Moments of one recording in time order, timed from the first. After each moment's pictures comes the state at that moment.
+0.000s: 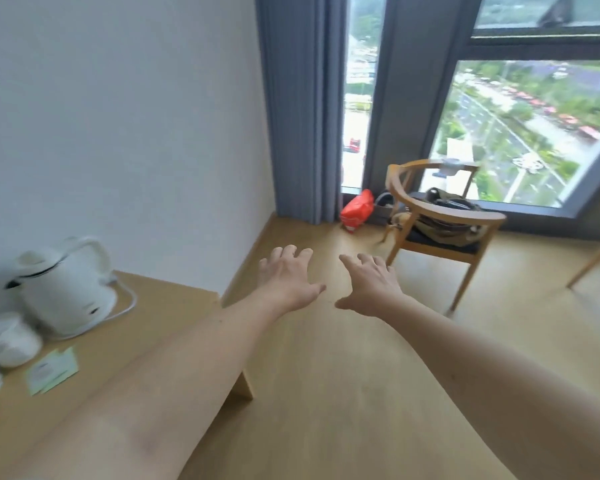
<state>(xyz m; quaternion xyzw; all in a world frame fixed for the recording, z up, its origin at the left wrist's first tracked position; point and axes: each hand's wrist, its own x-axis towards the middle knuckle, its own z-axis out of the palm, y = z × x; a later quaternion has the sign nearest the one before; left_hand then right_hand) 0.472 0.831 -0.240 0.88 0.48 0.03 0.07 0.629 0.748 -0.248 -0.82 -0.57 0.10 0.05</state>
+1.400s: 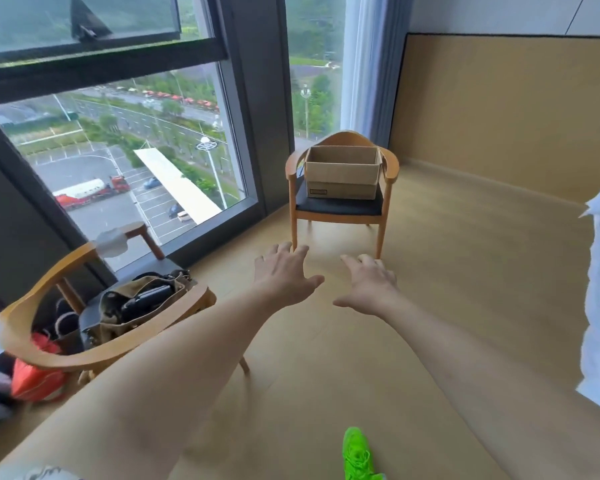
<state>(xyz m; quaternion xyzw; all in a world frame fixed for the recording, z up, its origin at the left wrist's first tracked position) 1.321 0.765 -0.271 1.00 -0.04 -0.01 0.09 1.305 0.588 -0.272 -0.99 -0.02 0.10 0.13</state>
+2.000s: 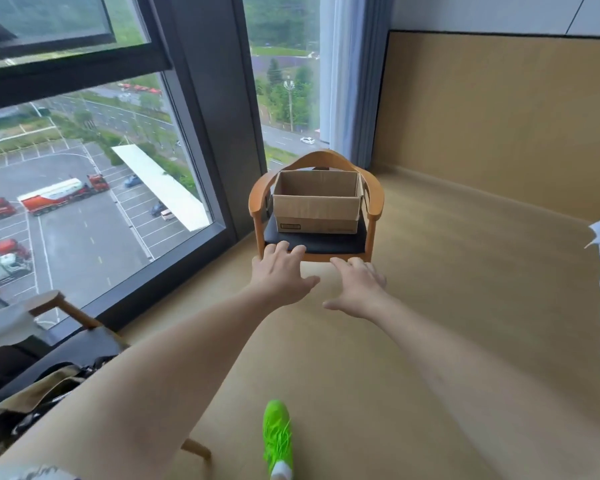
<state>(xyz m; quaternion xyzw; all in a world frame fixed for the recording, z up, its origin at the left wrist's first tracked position) 1.663 0.673 -0.270 0.99 -0.07 -0.01 0.07 1.628 0.503 -0.264 -0.98 -0.02 0.11 0.14</state>
